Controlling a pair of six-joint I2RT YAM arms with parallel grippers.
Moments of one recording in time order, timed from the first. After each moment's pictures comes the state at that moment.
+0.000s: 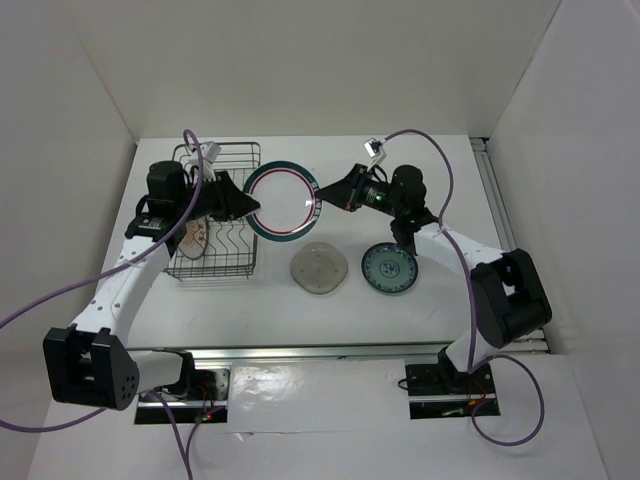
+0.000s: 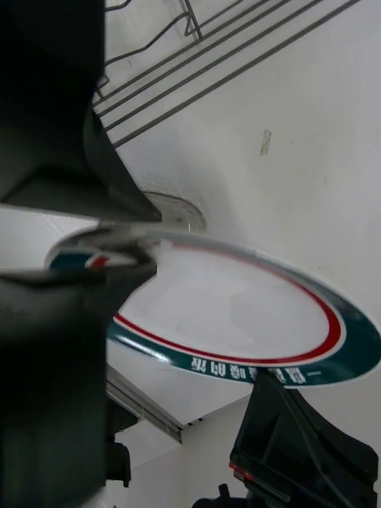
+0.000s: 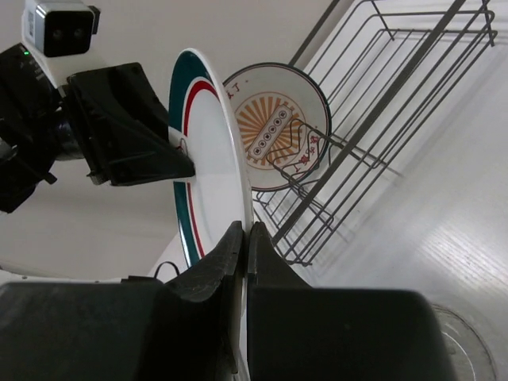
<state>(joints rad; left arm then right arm) -0.09 1.23 1.02 -0.20 0.65 -0.38 0.40 1.55 0.94 0.65 -0.68 0.84</state>
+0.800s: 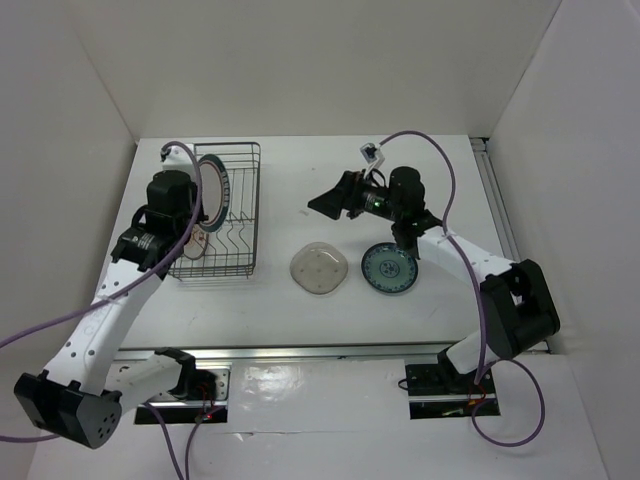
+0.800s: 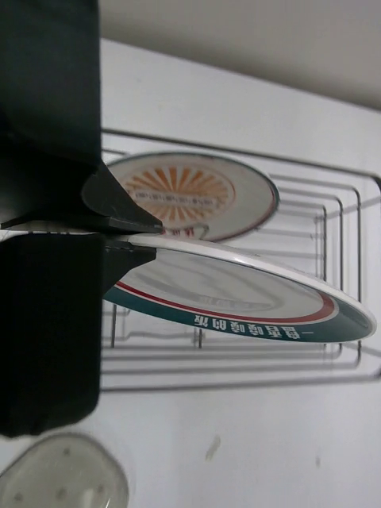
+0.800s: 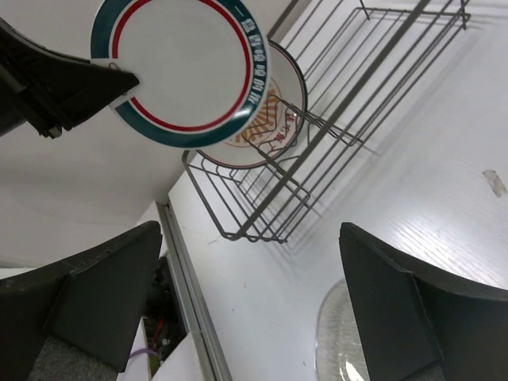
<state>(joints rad) -0.27 1.03 1.12 -0.49 -0.36 -0.13 0.43 1.48 0.94 0.49 -0.63 0.68</state>
